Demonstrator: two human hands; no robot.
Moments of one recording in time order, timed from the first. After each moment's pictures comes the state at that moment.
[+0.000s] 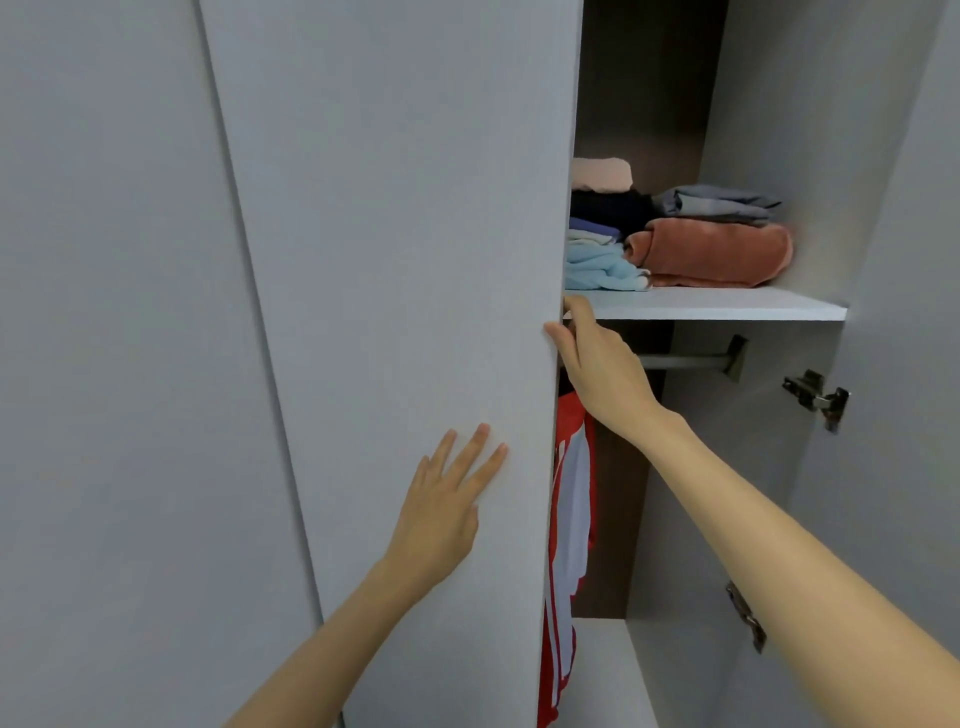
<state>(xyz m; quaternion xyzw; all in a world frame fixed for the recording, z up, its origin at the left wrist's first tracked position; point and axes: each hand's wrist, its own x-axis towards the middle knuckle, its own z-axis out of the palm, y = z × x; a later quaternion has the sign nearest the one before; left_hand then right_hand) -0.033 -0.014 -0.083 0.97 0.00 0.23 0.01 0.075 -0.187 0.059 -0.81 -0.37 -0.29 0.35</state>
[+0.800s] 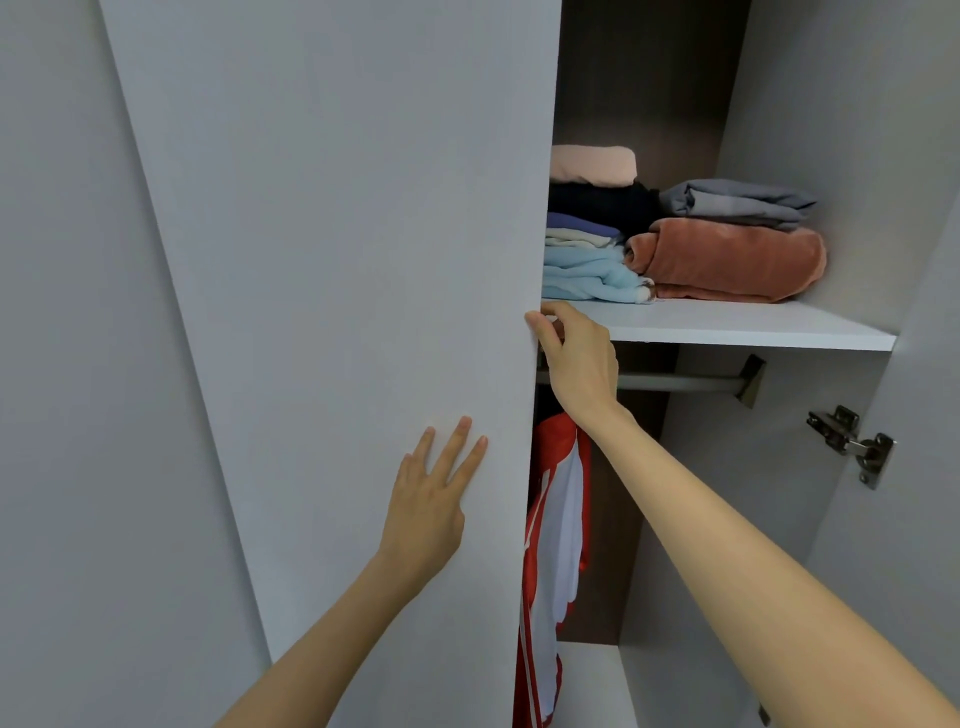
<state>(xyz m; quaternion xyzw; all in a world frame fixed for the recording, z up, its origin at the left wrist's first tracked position) 0.068 -0.015 -0.088 0.97 0.08 0.24 -0.04 0.177 -0.157 0.060 -0.78 -0.30 -0.29 0.47</state>
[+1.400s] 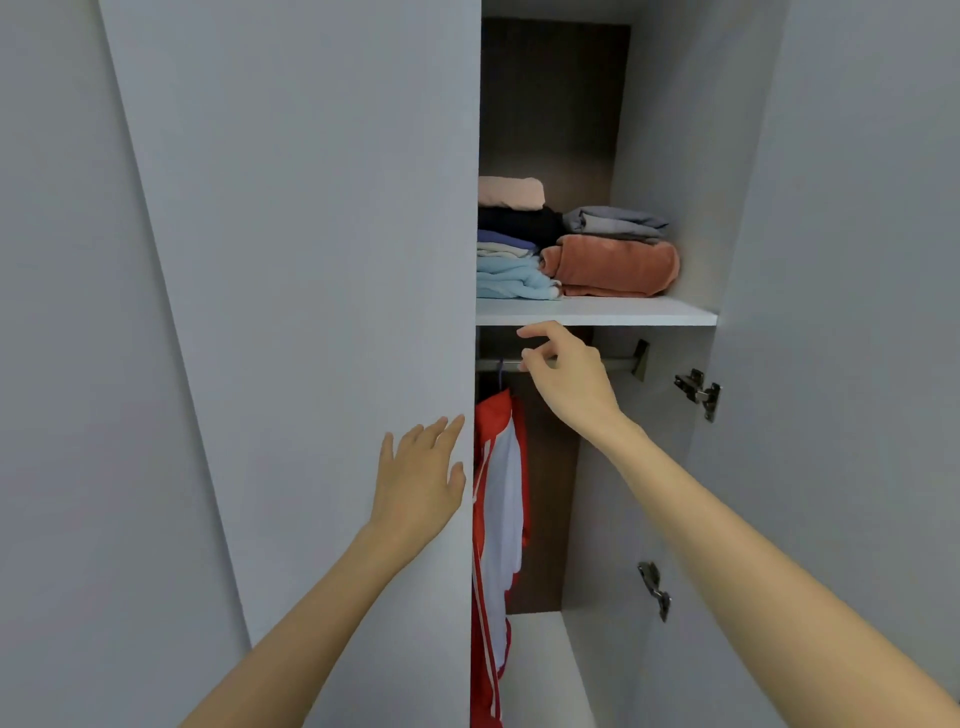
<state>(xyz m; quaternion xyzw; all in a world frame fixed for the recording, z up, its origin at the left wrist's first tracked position) -0.029 -0.090 -0.028 0.97 0.07 0.23 0.07 0.058 -0.252 0.061 -0.83 -0.27 -0.24 0.43</state>
